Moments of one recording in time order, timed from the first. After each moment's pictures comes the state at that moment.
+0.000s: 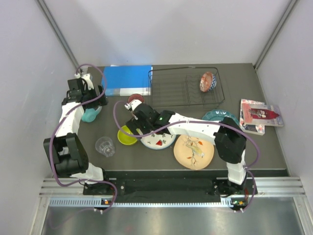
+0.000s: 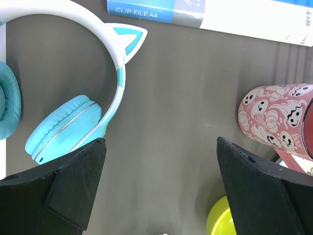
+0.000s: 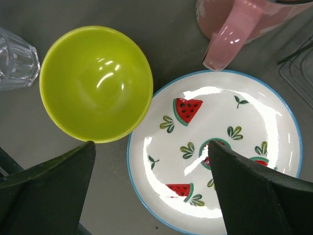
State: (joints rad) left arm 0.22 1.50 1.17 -0.44 0.22 -0.05; right arm 1.08 1.91 1.55 -0.43 0.17 0.21
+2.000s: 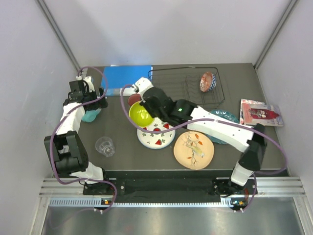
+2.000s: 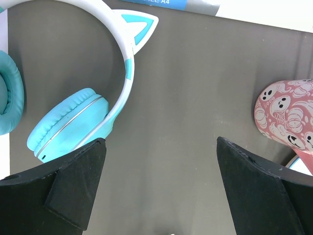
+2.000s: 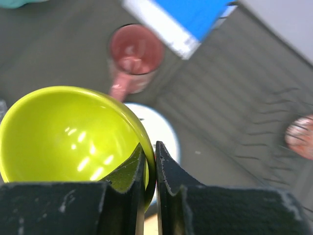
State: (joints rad) left arm 0.22 1.51 1.14 -0.43 0.19 -0.03; right arm 1.09 1.74 1.69 -0.56 0.41 0.02
